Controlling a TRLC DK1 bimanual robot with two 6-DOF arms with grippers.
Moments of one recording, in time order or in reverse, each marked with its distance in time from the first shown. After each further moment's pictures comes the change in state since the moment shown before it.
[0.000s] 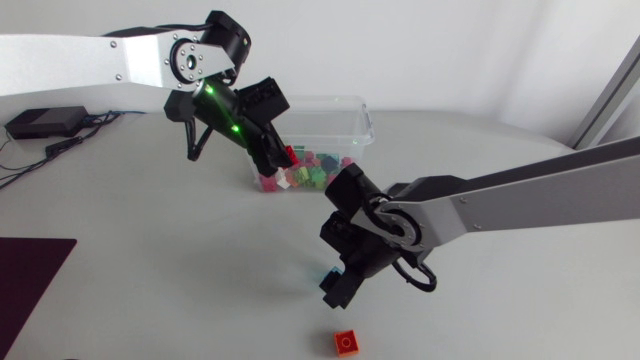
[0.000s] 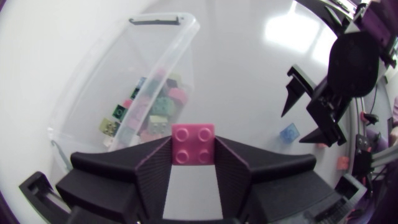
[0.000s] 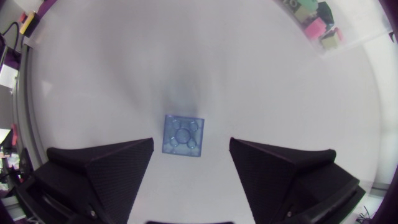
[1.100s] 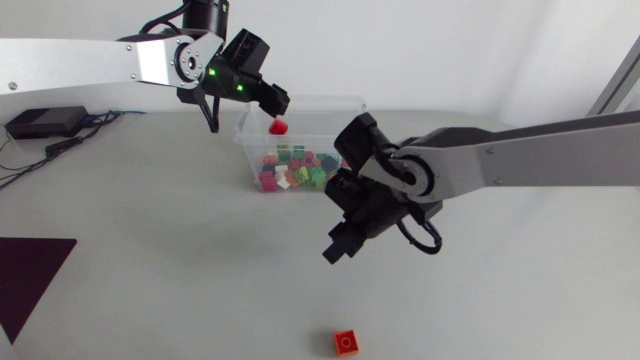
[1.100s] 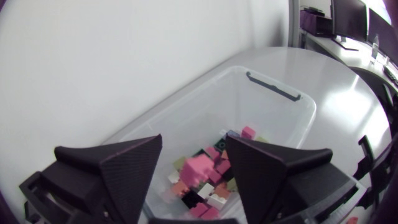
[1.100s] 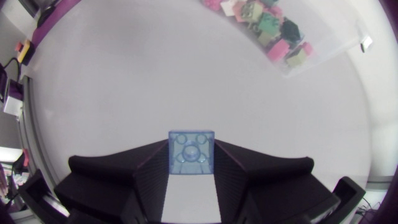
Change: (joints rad) left arm 0.087 0.122 0.108 0.471 -0.130 -0.365; right arm -0.076 -0.048 0.159 -0.118 0.006 -0.001
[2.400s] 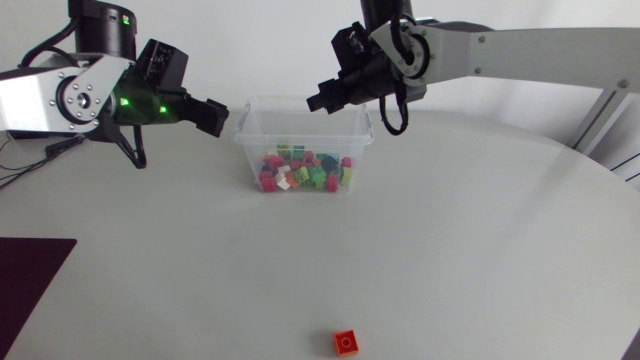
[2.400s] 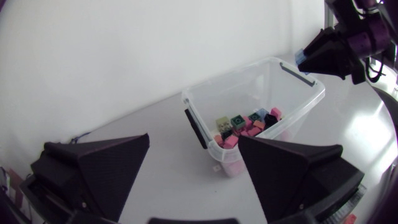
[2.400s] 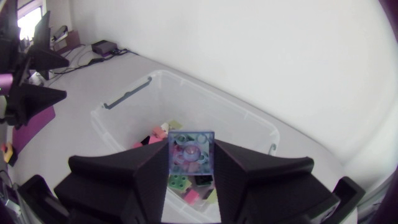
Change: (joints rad) left arm 0.119 -0.446 -0.523 0.129 -0.136 -0.100; right arm -0.182 0.237 0.592 0.248 -0.018 0.037
